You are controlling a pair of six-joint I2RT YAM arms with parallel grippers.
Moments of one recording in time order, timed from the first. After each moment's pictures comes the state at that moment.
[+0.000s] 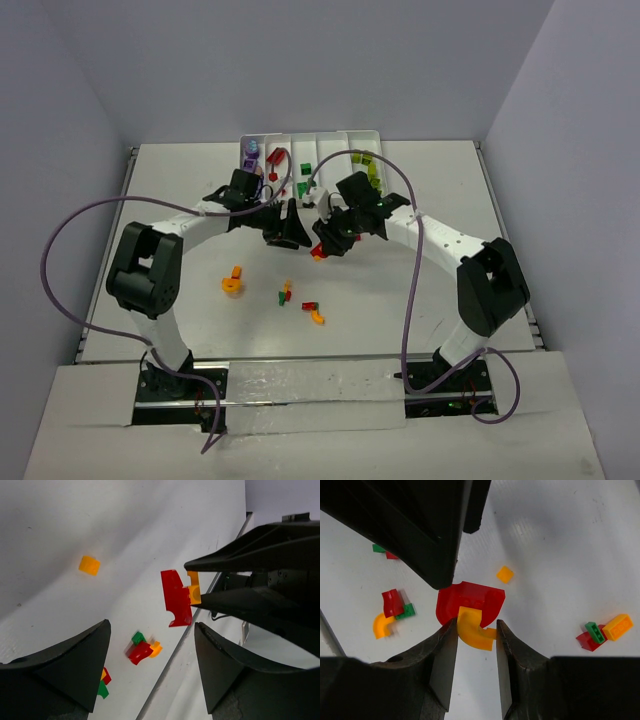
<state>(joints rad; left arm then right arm) -0.41 1.82 1.20 -0.30 0.87 -0.37 0.59 1.65 1.24 -0.55 -0.42 -0.38</state>
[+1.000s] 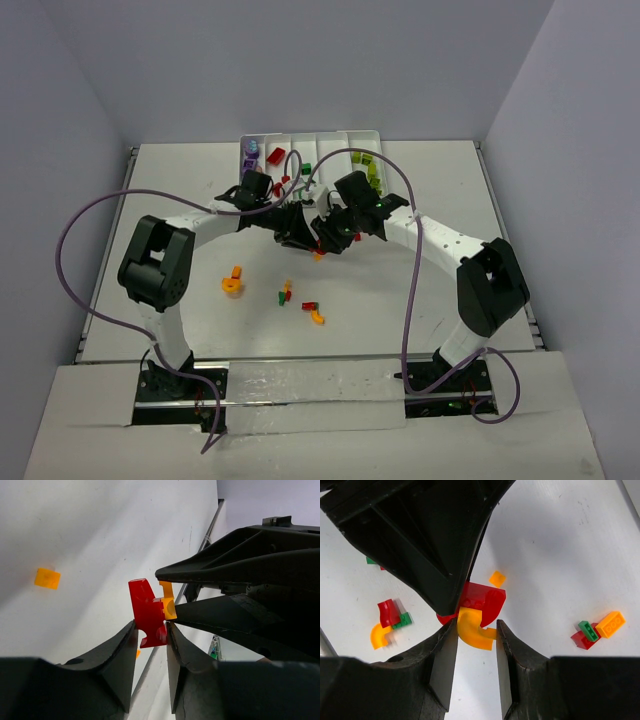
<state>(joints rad) -0.45 1.90 1.24 -0.23 0.99 -0.47 0.60 1.65 1.24 -0.51 -0.37 -0.32</state>
